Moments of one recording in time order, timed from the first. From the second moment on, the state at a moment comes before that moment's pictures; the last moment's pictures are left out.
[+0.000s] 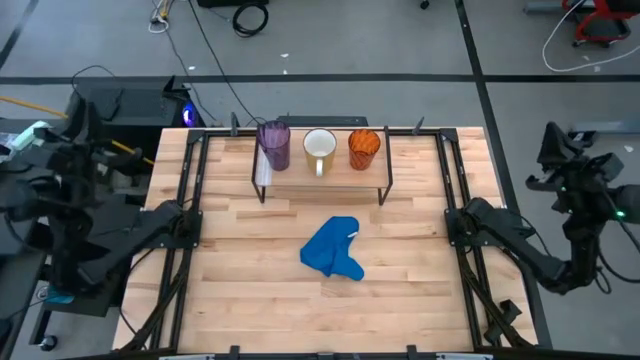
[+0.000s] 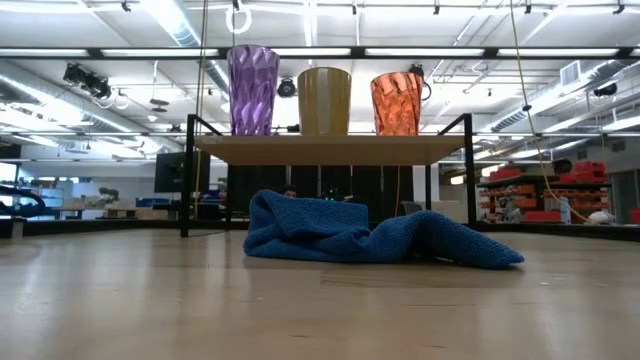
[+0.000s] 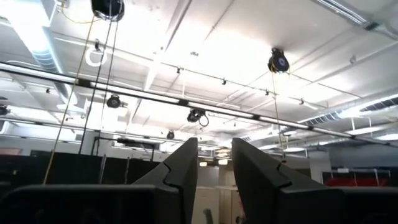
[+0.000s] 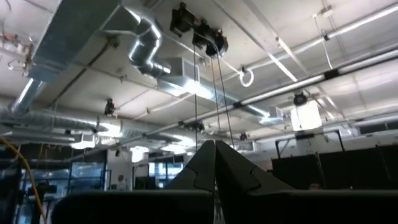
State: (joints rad) left arm 0.88 0.21 1.00 -0.06 -0.28 0.14; right arm -0.83 0.00 0.93 -0.21 0.00 0.04
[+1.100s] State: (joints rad) left arm 0.95 0.01 0.79 -0.29 -0.35 -0.03; right arm -0.97 0.00 0.64 0.00 -0.15 0.29
